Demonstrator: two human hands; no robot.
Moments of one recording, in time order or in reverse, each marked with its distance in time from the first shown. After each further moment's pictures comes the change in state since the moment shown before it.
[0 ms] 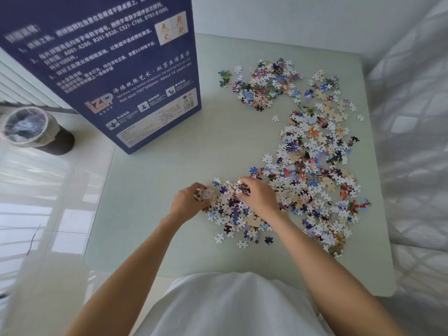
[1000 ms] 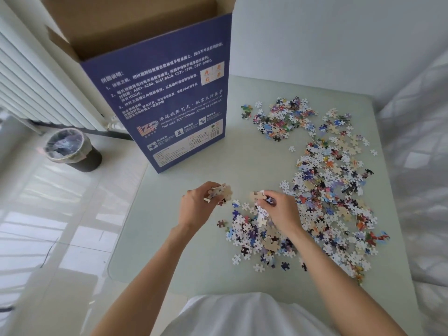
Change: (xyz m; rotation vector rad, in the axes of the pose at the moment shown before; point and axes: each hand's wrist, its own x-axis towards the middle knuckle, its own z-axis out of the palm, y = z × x) left_hand -0.035 0.031 -0.059 -0.071 0.430 0.259; right_hand -0.006 -0.025 -0.035 0.273 0.159 0.053
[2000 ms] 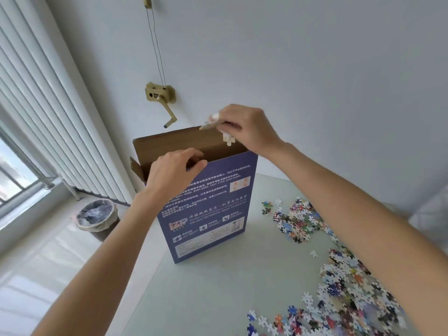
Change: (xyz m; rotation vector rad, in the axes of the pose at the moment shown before) left_hand 0.141 0.110 -0.235 0.419 0.409 0.284; right_hand 0.192 -0.327 -0.154 -0.064 0.317 -1.319
